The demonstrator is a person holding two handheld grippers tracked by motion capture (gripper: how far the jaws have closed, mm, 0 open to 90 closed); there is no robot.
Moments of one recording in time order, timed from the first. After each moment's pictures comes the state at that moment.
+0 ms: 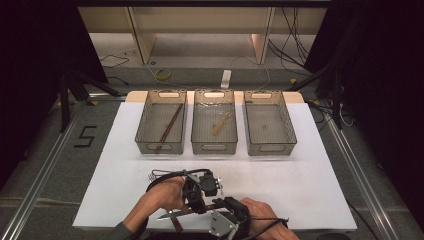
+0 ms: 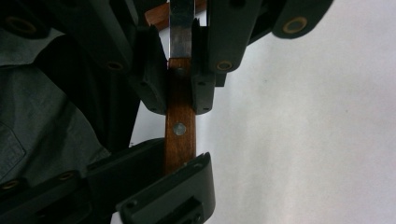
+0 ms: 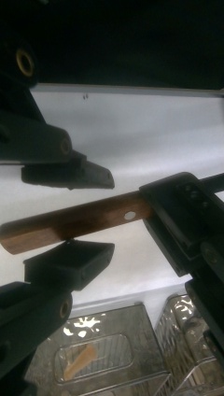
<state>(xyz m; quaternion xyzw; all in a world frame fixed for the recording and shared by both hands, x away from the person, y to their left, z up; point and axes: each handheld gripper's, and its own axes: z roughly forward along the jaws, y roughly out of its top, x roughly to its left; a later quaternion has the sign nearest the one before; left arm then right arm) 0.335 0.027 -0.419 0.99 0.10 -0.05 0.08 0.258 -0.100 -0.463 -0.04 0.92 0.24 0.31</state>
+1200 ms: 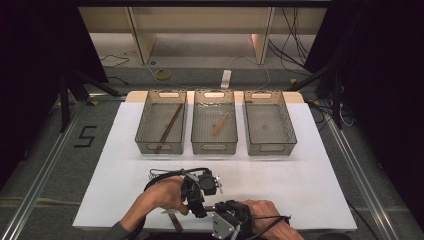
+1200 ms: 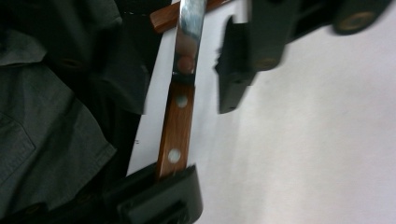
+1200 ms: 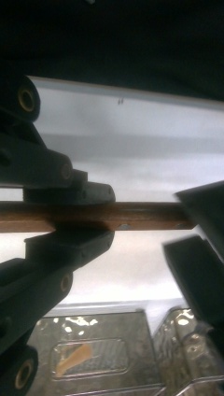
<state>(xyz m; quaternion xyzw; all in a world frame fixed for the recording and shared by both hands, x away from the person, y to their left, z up) 0.337 0.033 -0.411 0.99 0.12 -0.05 0.10 0.261 -0.107 -0.461 -0.08 0.92 0.21 0.31</state>
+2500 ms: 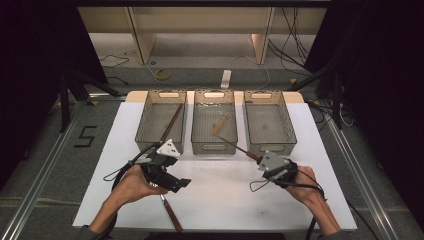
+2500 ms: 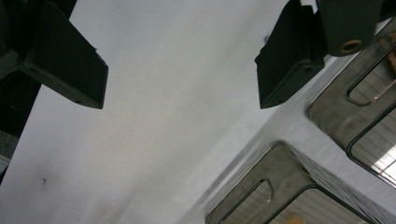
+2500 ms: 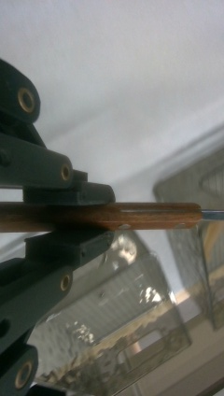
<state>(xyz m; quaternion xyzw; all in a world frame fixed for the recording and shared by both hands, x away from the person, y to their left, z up) 0.357 0.134 -0.393 0.89 0.29 0.09 0.35 0.363 -0.219 -0.418 0.20 0.89 0.25 0.33</state>
